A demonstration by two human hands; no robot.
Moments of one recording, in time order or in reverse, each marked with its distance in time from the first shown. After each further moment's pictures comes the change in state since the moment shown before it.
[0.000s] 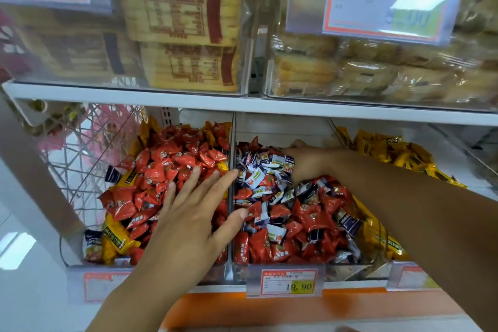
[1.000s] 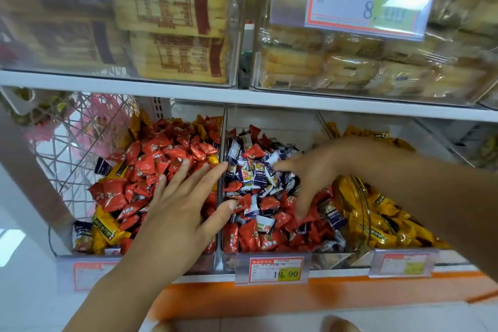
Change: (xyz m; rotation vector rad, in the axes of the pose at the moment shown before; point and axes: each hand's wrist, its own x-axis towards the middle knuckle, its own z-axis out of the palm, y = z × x) left_hand -0.001 -0.002 0.000 0.005 0.007 0.010; right_hand -0.080 -0.018 -0.019 -0.101 -0.338 -0.004
